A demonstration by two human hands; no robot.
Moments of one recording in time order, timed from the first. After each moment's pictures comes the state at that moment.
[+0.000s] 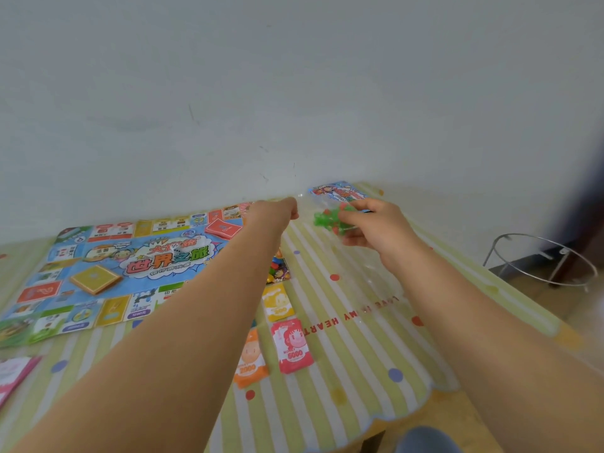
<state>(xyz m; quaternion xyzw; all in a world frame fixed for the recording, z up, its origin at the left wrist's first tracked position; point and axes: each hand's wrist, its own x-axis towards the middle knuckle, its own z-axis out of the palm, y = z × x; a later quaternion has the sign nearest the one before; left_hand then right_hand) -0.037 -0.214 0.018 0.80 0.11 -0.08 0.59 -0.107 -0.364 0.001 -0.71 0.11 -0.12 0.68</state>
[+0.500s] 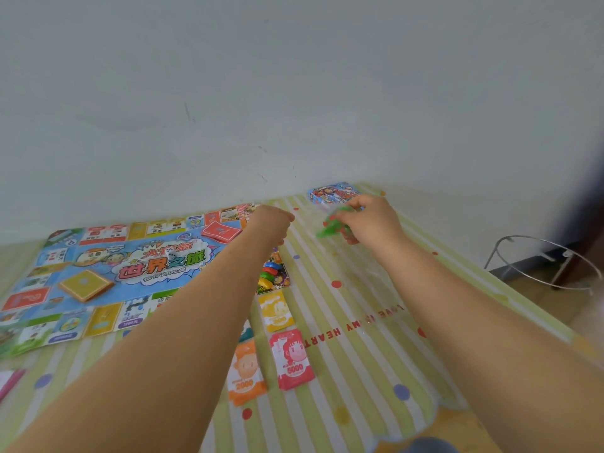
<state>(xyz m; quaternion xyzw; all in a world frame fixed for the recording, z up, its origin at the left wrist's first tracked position) -0.006 -0.208 -0.002 0.85 0.00 -0.09 0.52 -0.065 -0.365 -0.007 -0.82 0.14 -0.17 0.53</state>
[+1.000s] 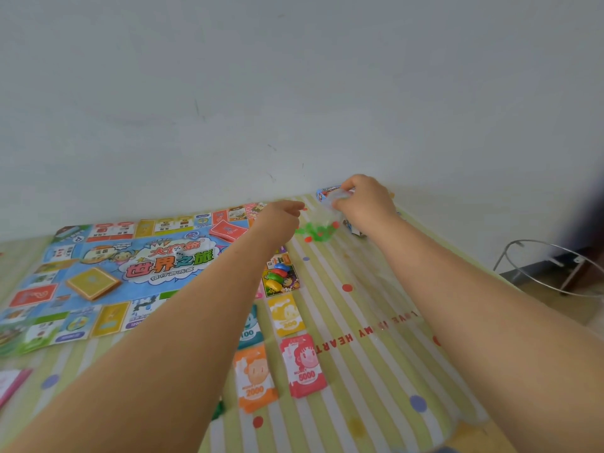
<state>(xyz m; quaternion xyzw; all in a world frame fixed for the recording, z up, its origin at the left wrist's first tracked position) 0.000 -0.197 -0.011 0.85 -0.09 -0.05 0.51 -0.040 -0.350 0.017 -0.90 0.12 -0.20 0.38</state>
